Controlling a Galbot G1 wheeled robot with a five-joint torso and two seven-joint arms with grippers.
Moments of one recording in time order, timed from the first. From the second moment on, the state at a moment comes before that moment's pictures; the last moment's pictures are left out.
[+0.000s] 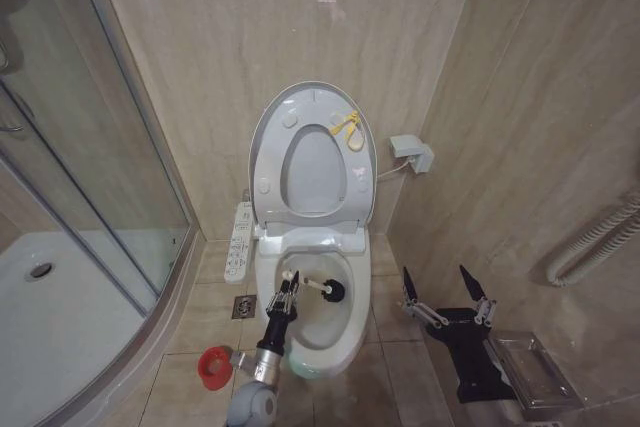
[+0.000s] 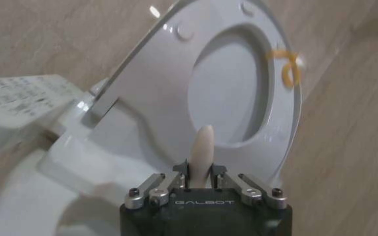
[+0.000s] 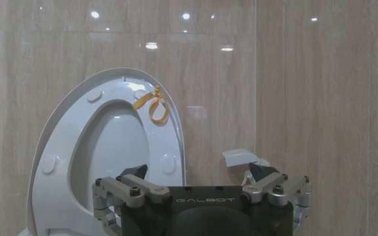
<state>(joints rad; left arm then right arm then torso) 1.17 -1.44 -0.14 -1.43 -0.82 -0.52 0.36 -1.91 1.44 0.52 2.47 0.06 0.16 0.12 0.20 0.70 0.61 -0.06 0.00</state>
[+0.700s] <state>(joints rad) 1.17 -1.43 -0.16 -1.45 -0.88 -0.48 0.38 -1.91 1.44 0.52 2.47 0.06 0.16 0.12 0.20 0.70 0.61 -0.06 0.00</state>
